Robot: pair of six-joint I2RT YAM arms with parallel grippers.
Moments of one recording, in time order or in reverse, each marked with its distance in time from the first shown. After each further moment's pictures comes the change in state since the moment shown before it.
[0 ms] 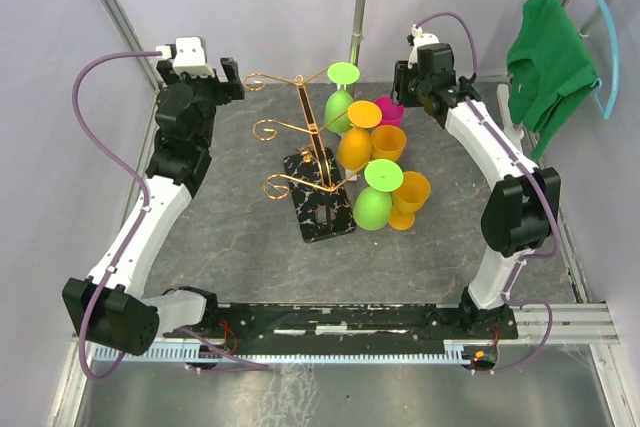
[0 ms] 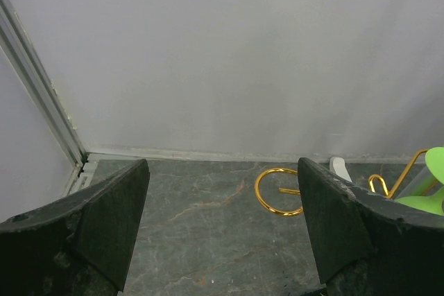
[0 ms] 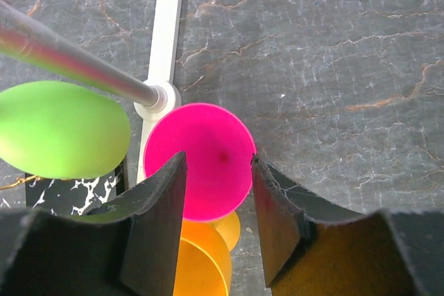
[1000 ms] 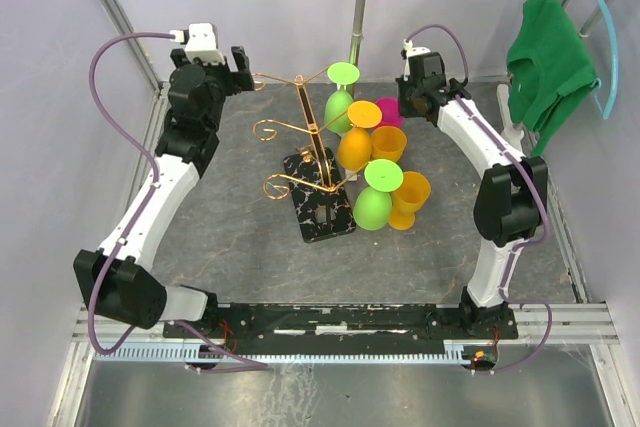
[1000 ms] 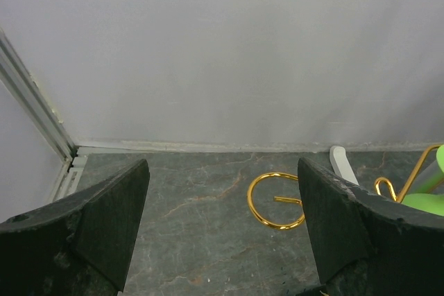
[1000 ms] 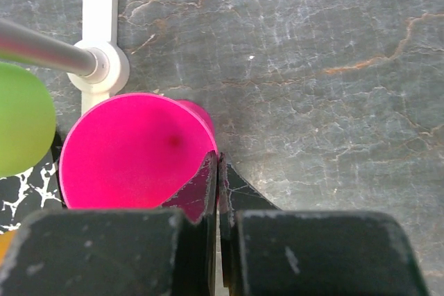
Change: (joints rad) left arm 0.000 0.130 0.099 -0.052 0.031 -0.034; right arm 0.000 0.100 0.034 -0.092 0.082 -0.052
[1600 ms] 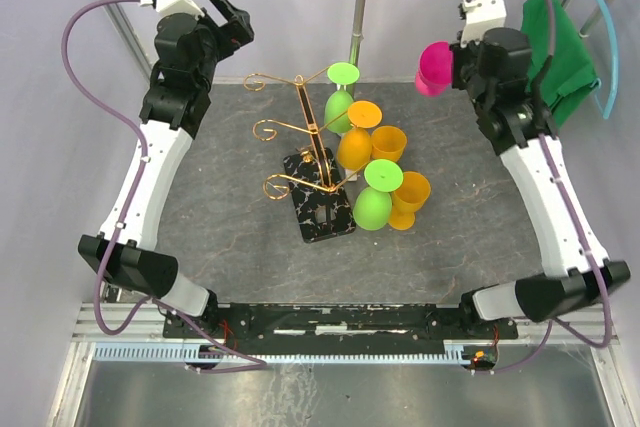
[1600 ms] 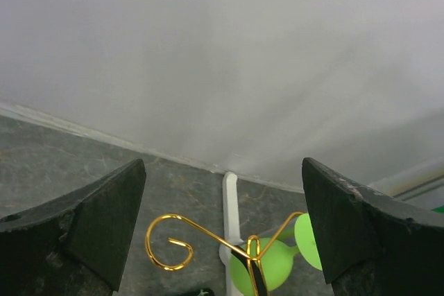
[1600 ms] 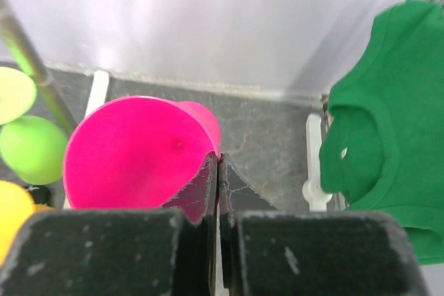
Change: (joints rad) left arm 0.000 0.186 0.511 -0.373 -0.023 -0.440; right arm 0.000 -0.485 0.006 -0.007 0.187 -0.257
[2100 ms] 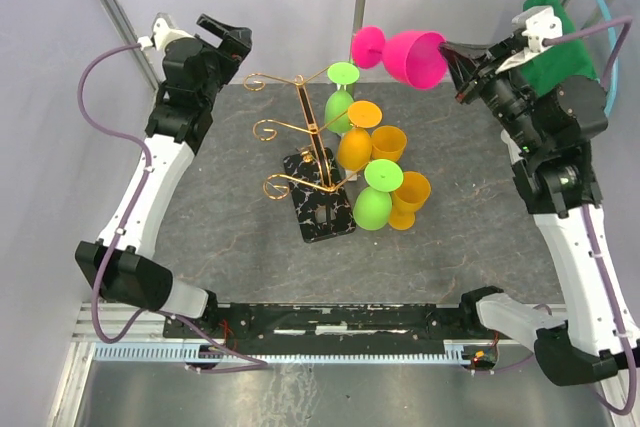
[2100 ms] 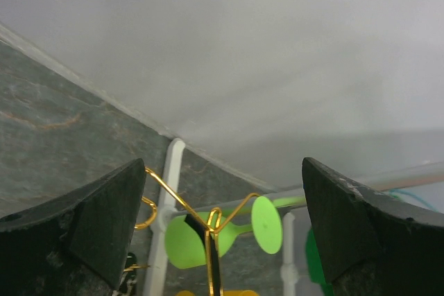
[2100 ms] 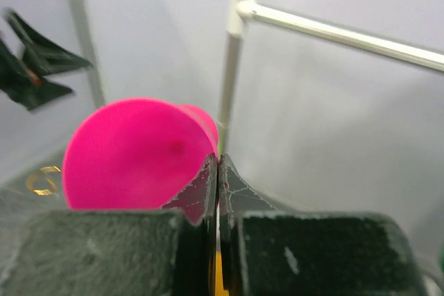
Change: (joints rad) left arm 0.018 -0.069 -0.216 0.045 0.027 -0.414; right arm 0.000 -0.333 -0.138 0.295 -0.539 0.117
